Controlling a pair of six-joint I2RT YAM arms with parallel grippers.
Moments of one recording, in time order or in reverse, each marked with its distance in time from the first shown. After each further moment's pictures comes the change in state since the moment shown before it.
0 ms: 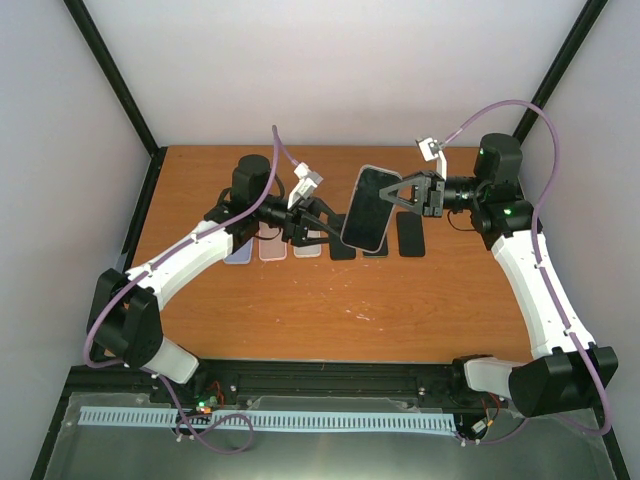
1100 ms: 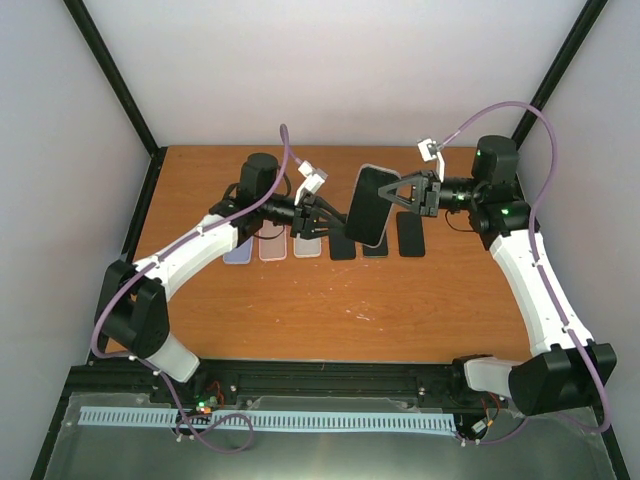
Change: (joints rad) left arm 0.003 0.058 0.052 -0.133 -0.142 0.056; right arm 0.007 0.004 -0.013 -0.007 0.066 -0.055
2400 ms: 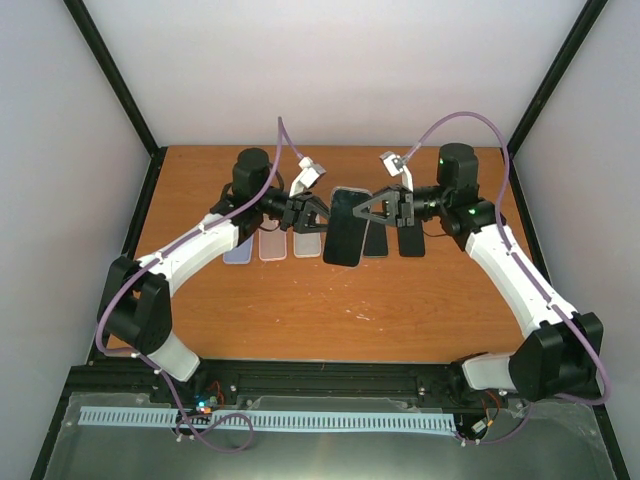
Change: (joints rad) left arm 0.018 0.025 -0.006 0.293 0.238 -0.325; right arm 0.152 0.082 -0.085 0.126 -0.078 0.041
